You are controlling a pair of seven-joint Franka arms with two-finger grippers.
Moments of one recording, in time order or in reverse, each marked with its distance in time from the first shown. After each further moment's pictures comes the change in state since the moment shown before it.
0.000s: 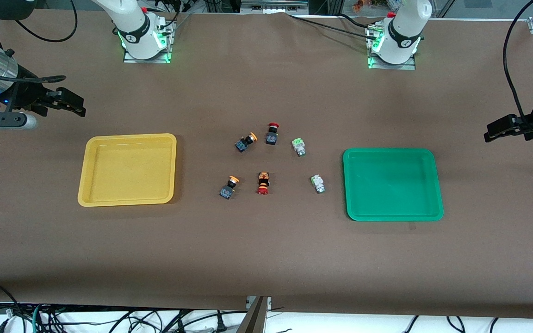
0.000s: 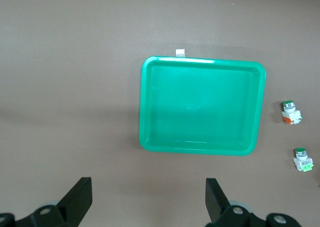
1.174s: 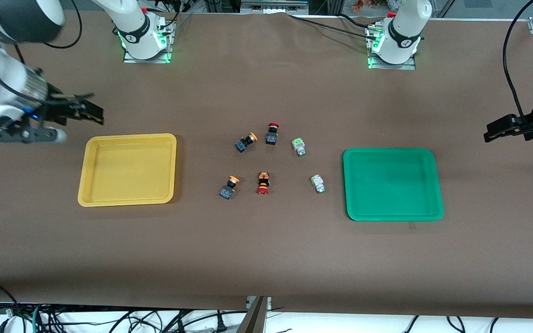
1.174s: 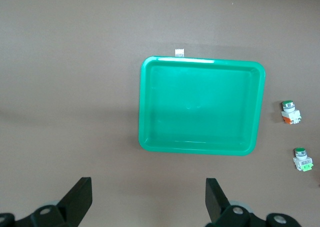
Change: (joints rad) left arm -0.002 0.006 -0.002 0.003 0.000 0.000 0.000; right arm 0.071 0.129 0.014 -0.003 0.017 0.084 0.107
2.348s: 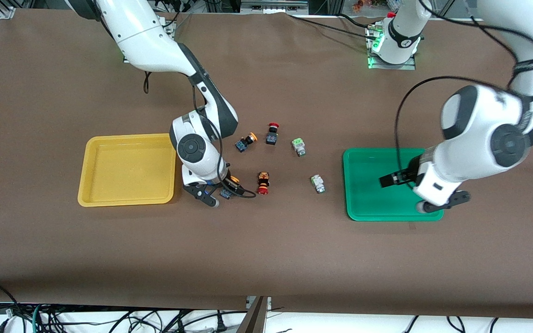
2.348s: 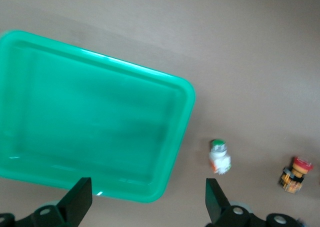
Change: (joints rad) left arm -0.081 0.313 -0.234 -0.087 -0.062 0.398 -0.527; right arm 0.349 0.668 0.009 0.123 0.141 0.767 0.785
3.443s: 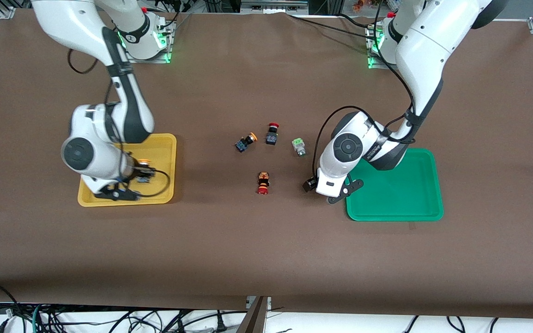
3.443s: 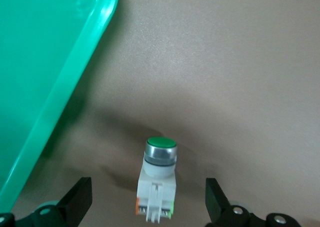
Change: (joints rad) left arm -0.187 0.278 -0.101 -0.094 0.349 0.366 -0.678; right arm -0.116 -0.347 -0.315 -0.412 -0.003 -0.204 -0.958
